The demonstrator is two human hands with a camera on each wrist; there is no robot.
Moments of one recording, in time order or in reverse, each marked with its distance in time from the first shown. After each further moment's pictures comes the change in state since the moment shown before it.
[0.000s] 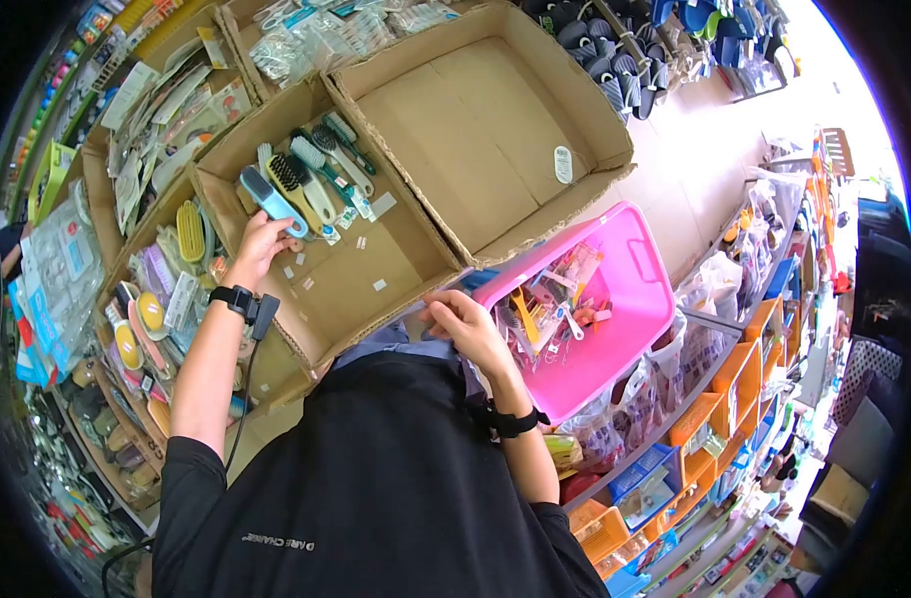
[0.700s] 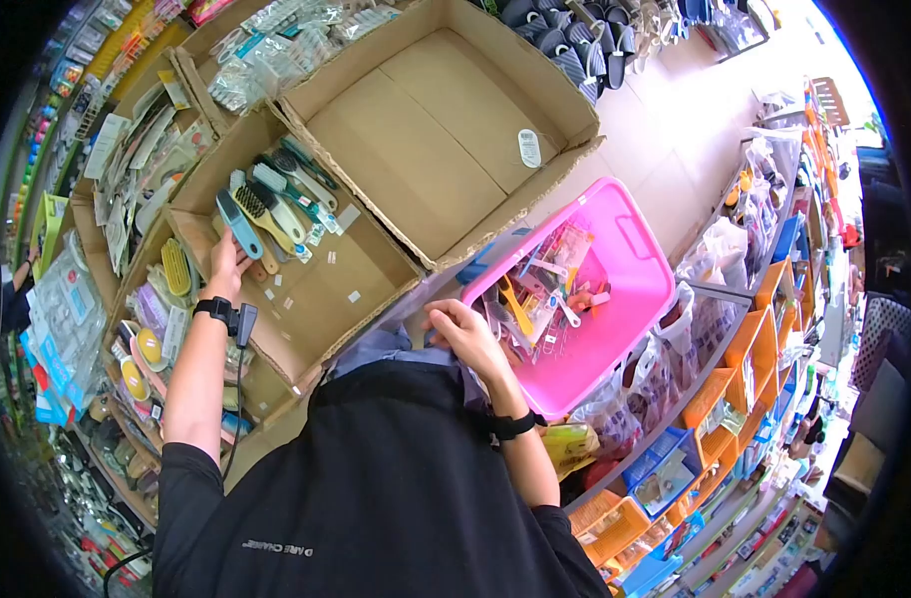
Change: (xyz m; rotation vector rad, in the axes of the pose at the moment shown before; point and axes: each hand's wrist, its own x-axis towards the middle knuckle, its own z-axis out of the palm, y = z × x) left_hand 0.030 0.001 -0.007 -0.039 0.364 -0.079; right_hand -0.011 0.036 -0.046 0.093 0.077 0.037
